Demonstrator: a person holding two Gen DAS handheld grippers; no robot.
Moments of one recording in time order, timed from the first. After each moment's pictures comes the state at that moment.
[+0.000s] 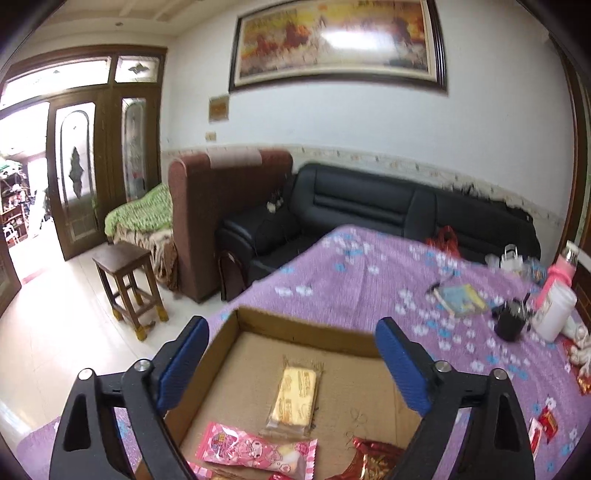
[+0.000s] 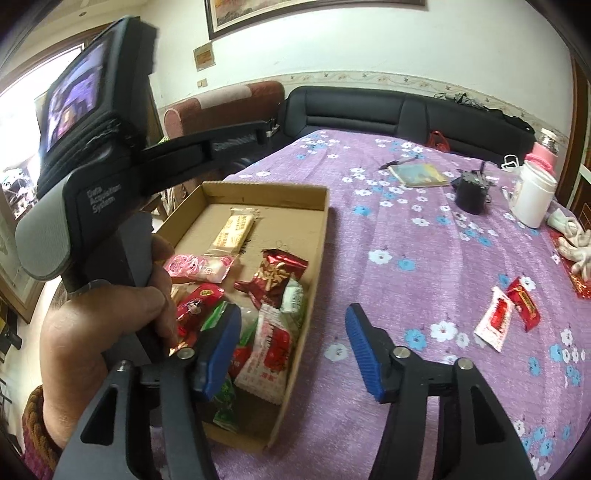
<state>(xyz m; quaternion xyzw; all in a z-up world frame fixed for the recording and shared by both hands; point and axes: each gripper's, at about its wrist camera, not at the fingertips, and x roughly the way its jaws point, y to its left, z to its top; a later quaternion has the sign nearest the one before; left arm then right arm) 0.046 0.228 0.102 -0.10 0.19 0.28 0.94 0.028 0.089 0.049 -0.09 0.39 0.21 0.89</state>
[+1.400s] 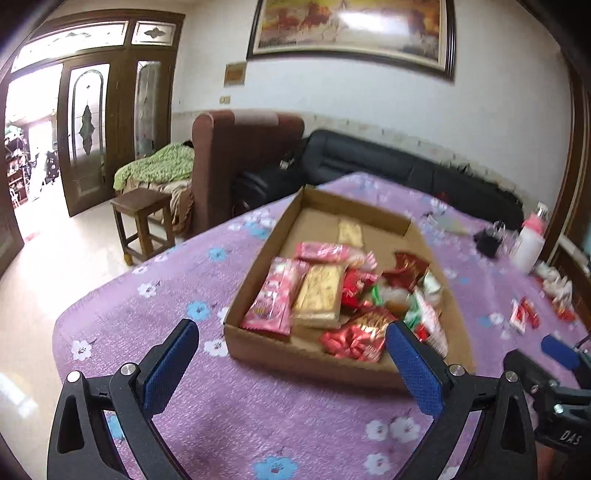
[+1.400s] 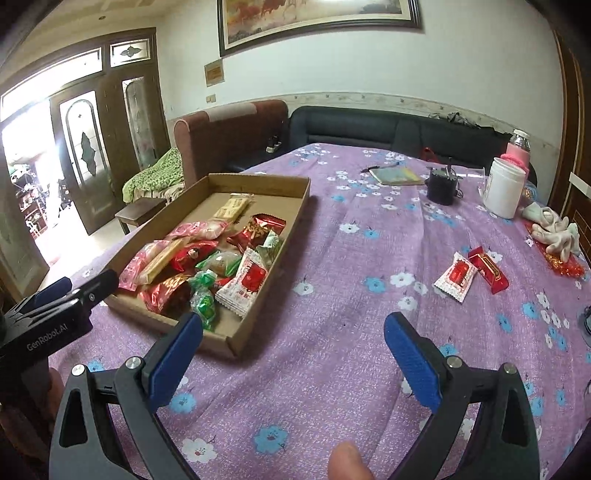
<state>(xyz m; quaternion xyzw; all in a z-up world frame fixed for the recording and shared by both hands) -0.143 0.206 0.041 -0.15 0.26 0.26 0.92 -0.038 0.029 0.042 -0.10 0.34 0.23 0.91</state>
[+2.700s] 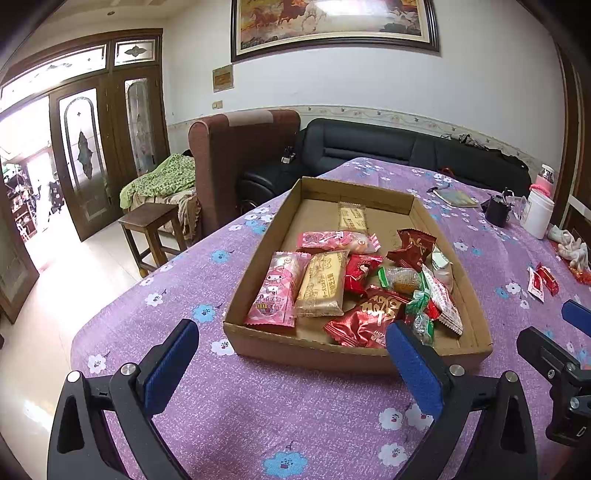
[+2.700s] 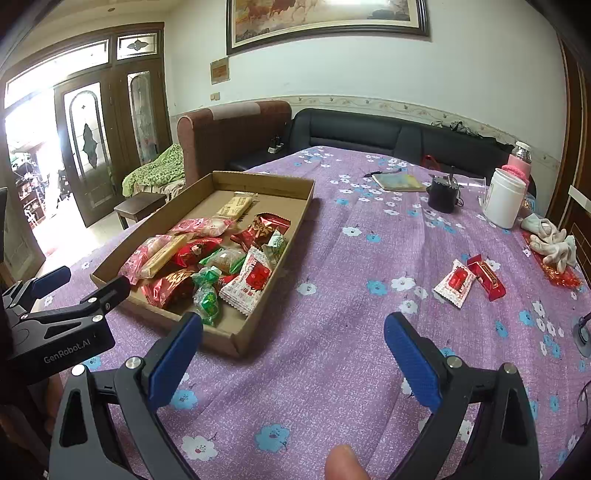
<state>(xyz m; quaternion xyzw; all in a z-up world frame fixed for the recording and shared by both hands) -0.138 0.194 0.038 -0.09 0.29 0.28 0.91 -0.045 0.036 0.043 -0.11 0.33 0.23 0.91</state>
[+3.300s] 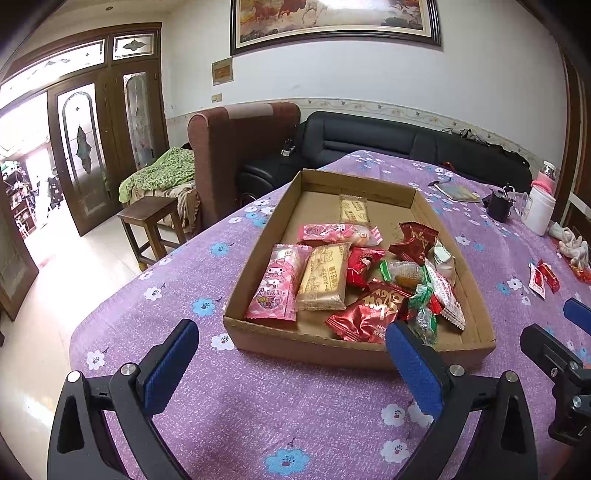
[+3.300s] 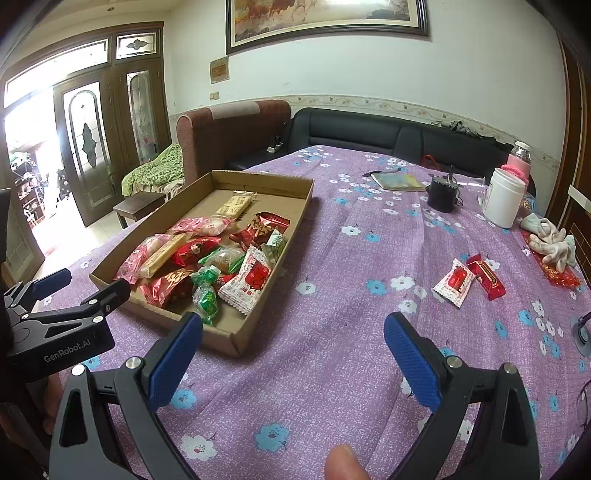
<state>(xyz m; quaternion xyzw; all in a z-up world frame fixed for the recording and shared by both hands) -0.135 0.196 0.036 -0.09 0.30 0.28 0.91 -0.046 0.036 0.043 -0.11 0.33 0.23 0.91</state>
